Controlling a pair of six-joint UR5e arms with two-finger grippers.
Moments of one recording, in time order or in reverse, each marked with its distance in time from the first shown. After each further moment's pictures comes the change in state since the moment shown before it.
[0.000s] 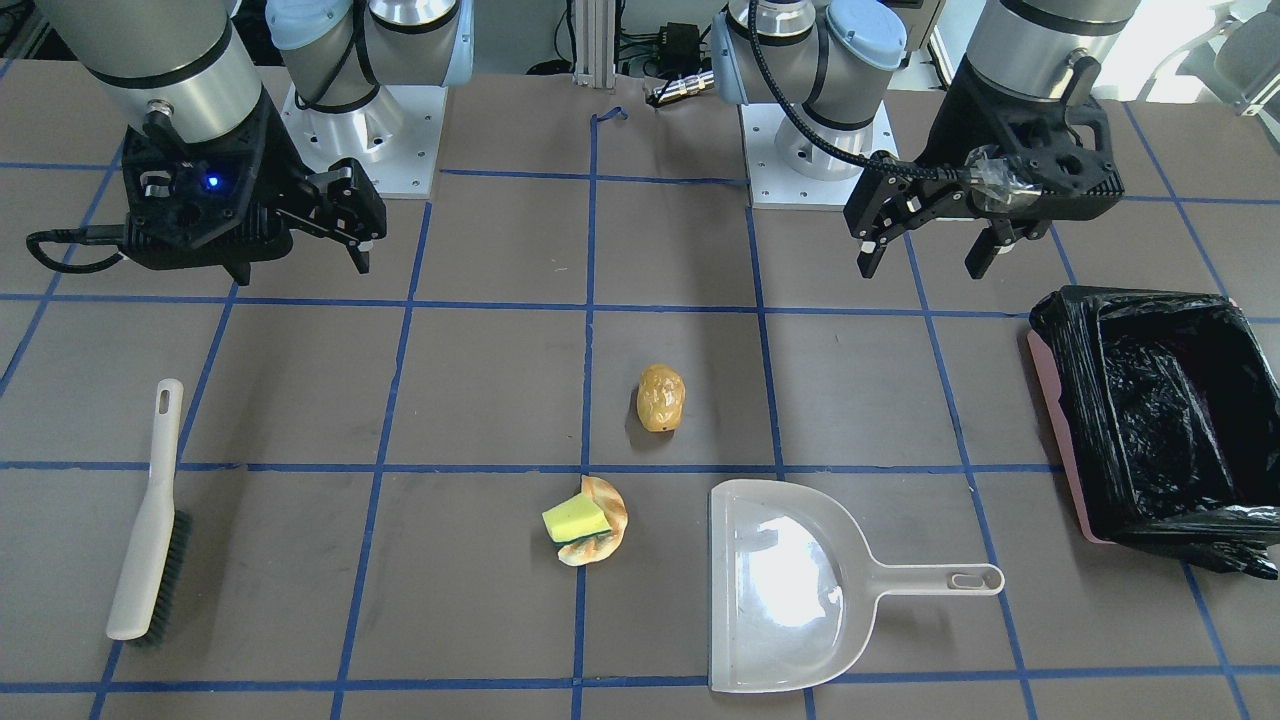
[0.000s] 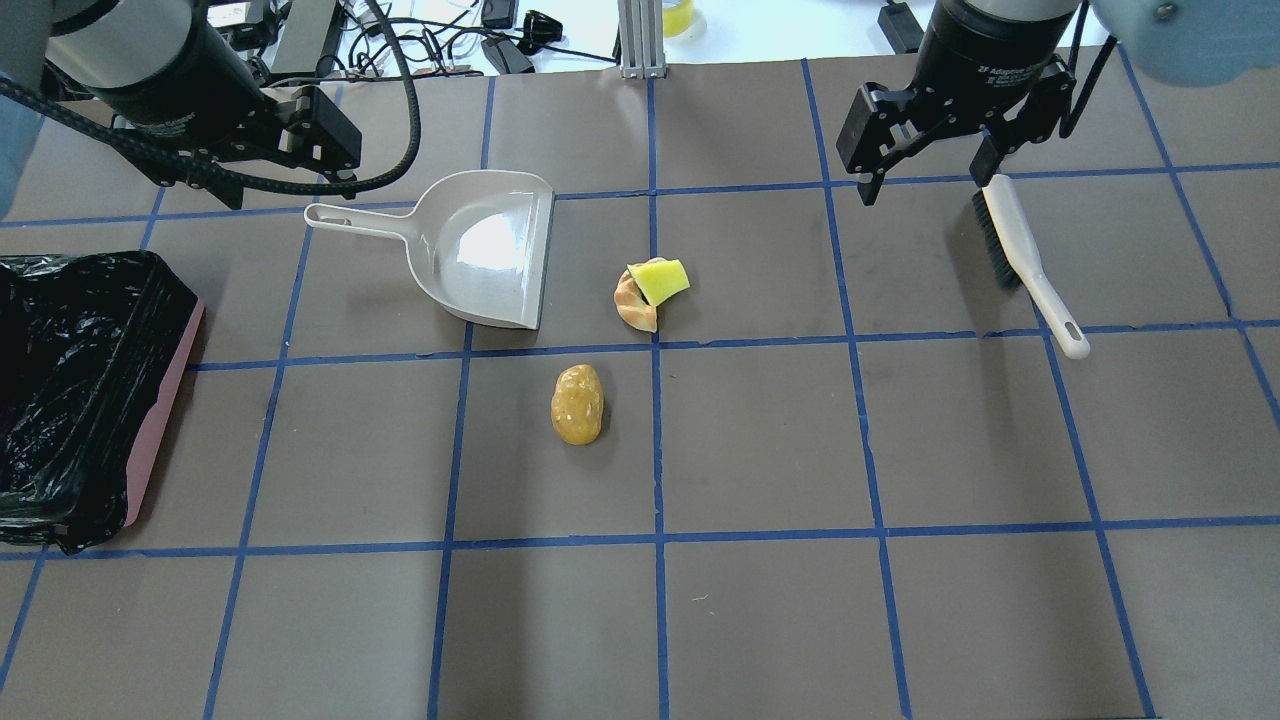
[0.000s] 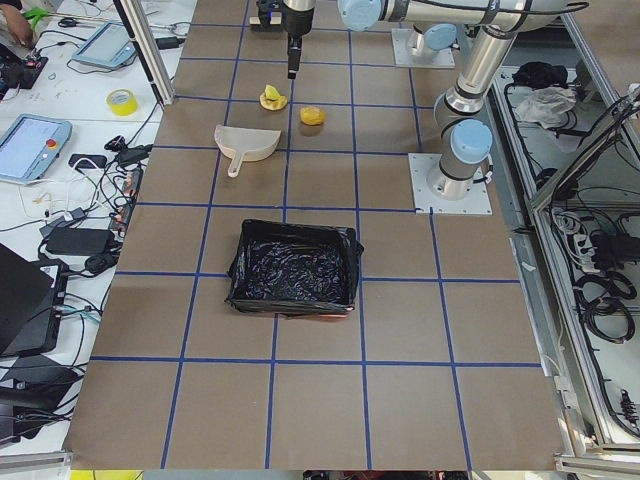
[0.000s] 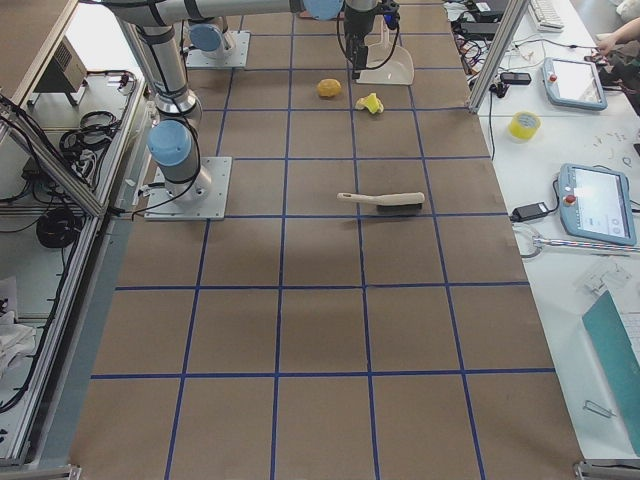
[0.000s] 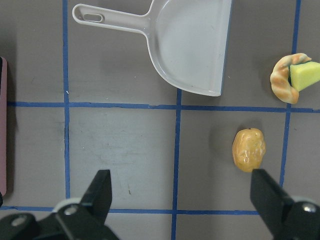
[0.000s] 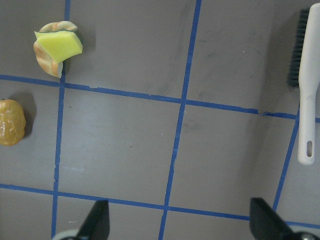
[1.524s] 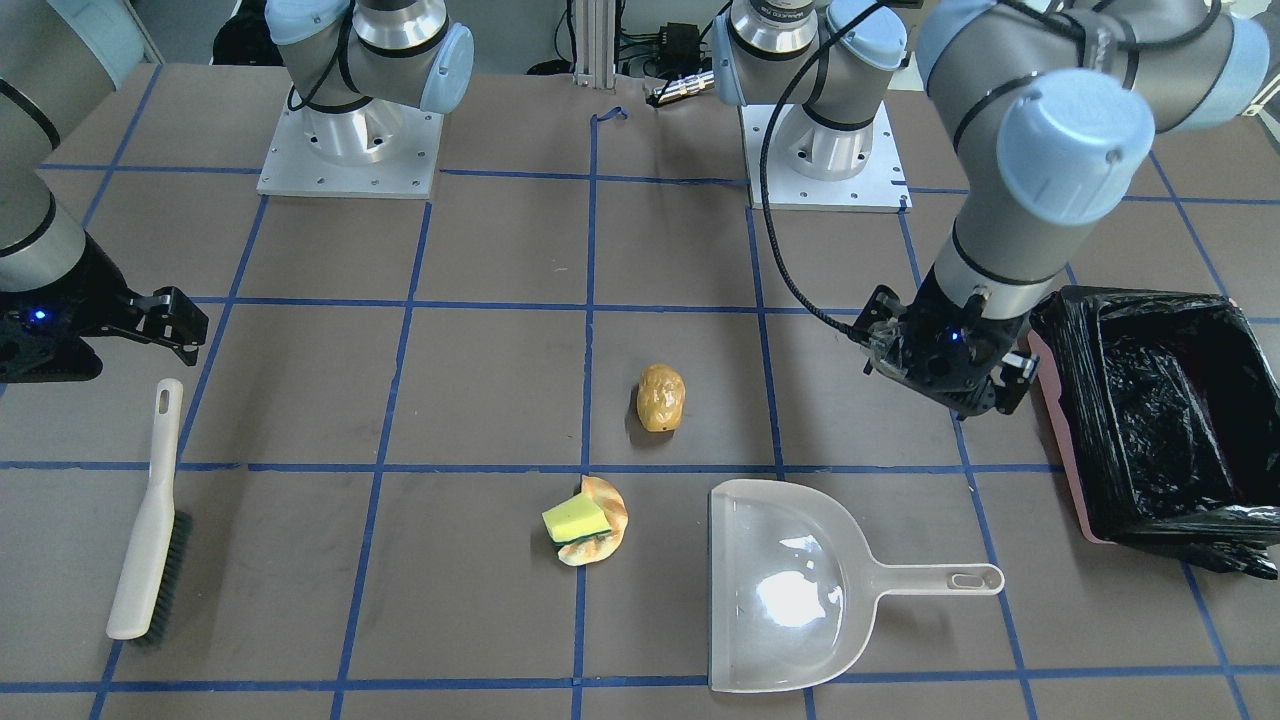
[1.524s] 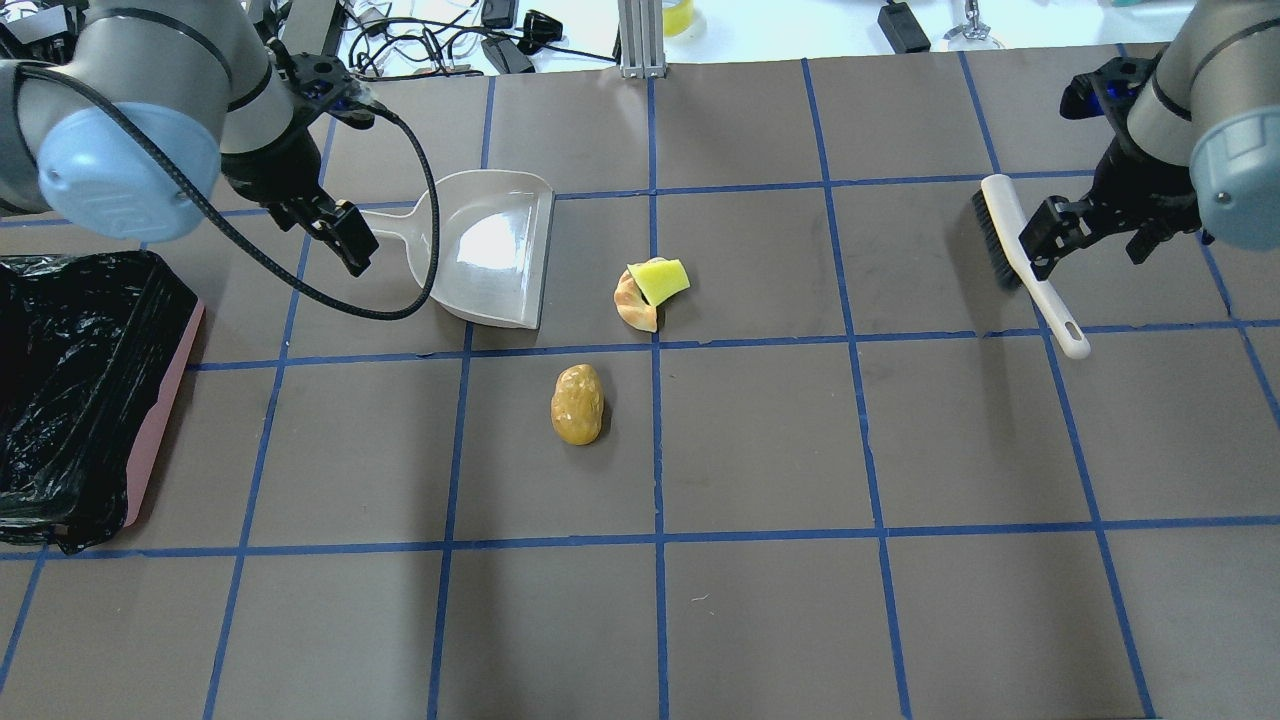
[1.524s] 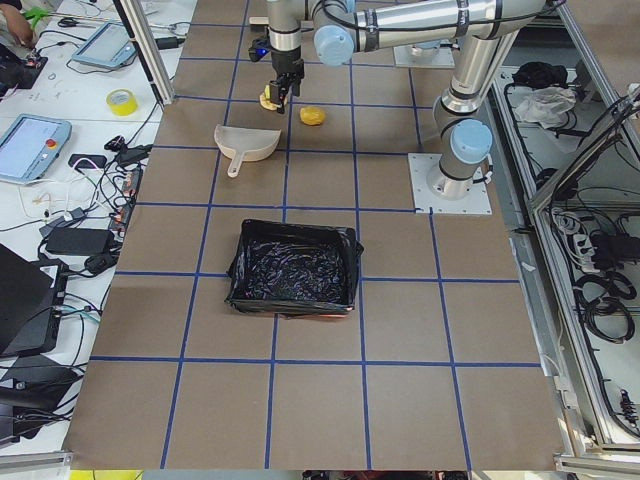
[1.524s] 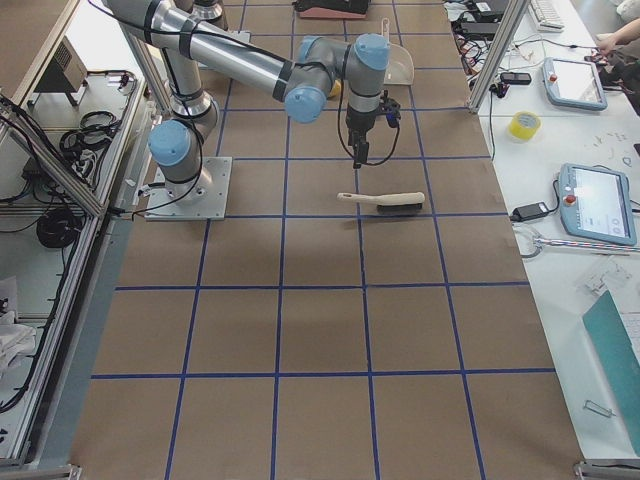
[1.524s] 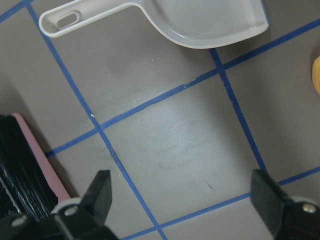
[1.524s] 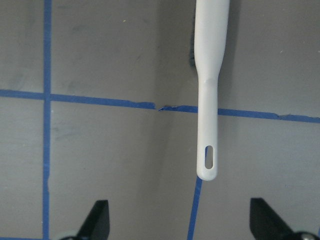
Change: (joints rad) left arm 0.010 -0.242 -0.076 0.199 0.124 0.748; right arm -0.350 0.021 0.405 -0.488 -0.101 -0.304
